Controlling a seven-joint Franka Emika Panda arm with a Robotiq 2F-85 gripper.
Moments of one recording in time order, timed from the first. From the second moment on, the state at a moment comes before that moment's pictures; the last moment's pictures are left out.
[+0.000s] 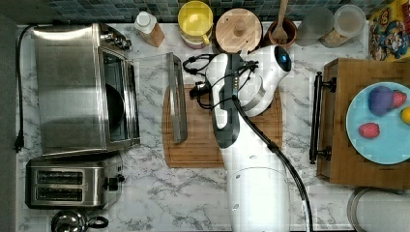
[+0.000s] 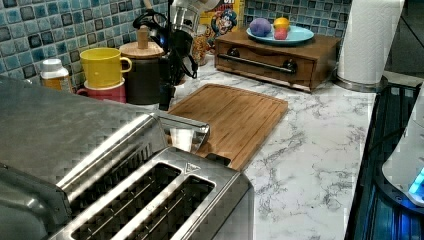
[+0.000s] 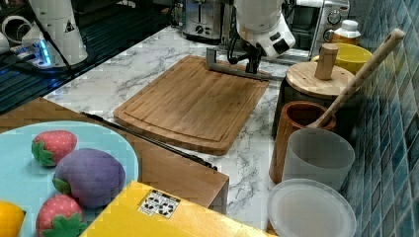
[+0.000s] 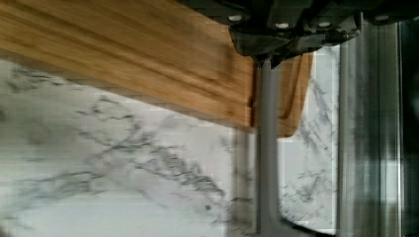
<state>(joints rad) -0.16 0.60 0.05 -1.75 0.68 0.44 -1.47</state>
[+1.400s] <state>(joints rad) -0.15 0.70 0.10 -1.67 0.68 0.32 -1.37</state>
